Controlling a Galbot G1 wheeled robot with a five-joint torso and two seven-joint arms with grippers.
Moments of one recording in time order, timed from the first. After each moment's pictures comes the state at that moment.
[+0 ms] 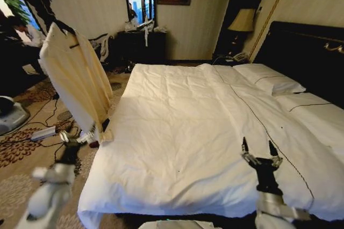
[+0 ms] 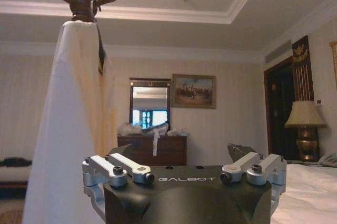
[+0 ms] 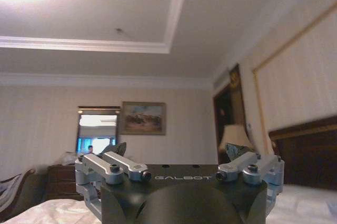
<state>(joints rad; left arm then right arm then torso) 1.73 -1.18 -0.86 -2.12 -0.56 -0.31 0.14 -1.90 1.45 0.82 2.22 0.34 0.58 -0.08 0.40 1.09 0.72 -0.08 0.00</state>
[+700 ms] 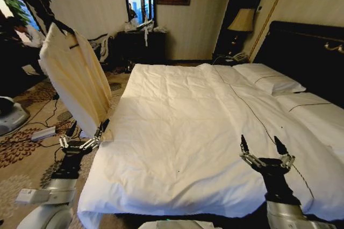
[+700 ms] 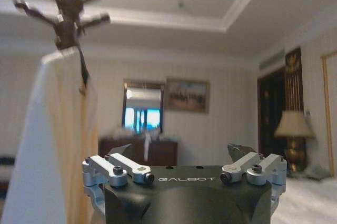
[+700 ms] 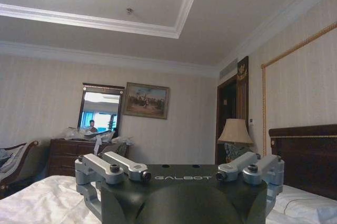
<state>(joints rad) 1.85 -1.16 -0.89 -2.46 -0.60 -0.08 -0.01 -2.10 1.39 0.84 2.51 0.28 0.39 0.08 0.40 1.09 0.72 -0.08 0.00</state>
